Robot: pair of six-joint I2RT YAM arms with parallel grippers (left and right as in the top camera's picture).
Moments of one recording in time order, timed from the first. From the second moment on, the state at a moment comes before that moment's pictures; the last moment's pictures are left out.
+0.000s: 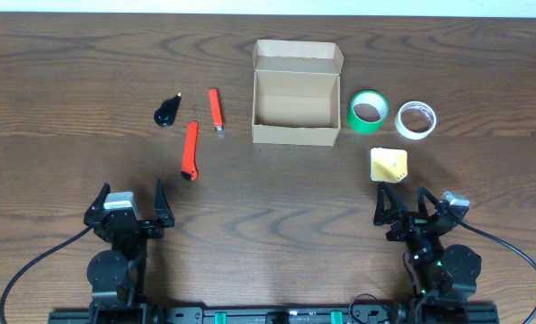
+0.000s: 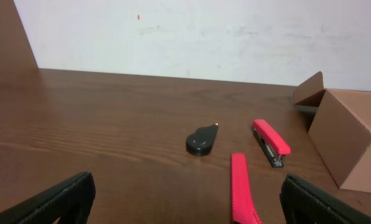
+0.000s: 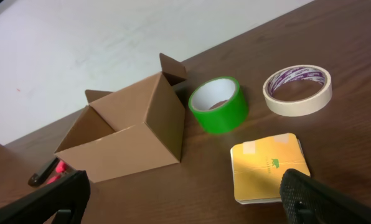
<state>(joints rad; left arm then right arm) 0.00 0.01 0.03 -0.14 -0.05 -0.04 -0.10 0.04 0.08 -0.23 -0.24 0.47</state>
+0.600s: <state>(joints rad) 0.00 0.01 0.03 -0.14 -0.05 -0.04 -0.10 0.04 0.08 -0.22 -0.24 0.47</state>
